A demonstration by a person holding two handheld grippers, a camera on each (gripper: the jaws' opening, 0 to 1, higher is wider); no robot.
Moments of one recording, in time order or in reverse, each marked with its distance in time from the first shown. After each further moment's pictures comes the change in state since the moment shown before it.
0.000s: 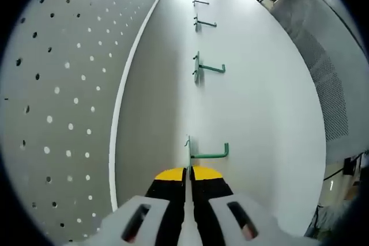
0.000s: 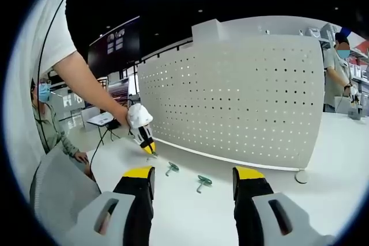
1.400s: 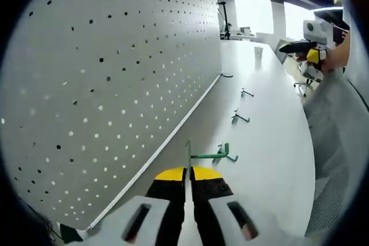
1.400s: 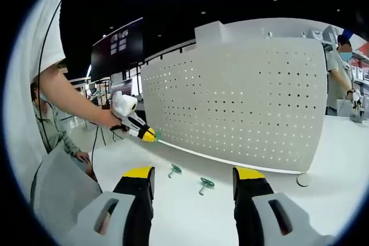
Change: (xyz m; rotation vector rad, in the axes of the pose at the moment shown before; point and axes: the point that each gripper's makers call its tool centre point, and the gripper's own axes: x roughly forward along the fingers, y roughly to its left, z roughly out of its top) left arm -0.072 0.000 0.066 -0.398 -0.538 0.300; right arm 0.000 0.006 0.004 -0.012 -0.015 0.019
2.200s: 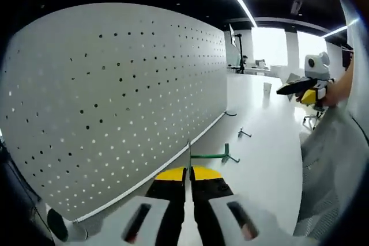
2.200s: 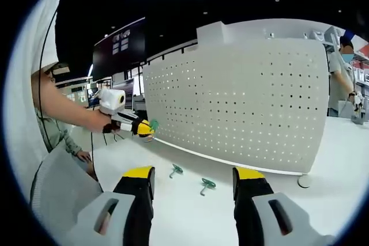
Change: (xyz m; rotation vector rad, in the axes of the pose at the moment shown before) left arm -0.027 -0.035 0.051 -0.098 -0.238 0.091; right arm 0.000 0.003 0.001 -0.008 -0.003 0.010
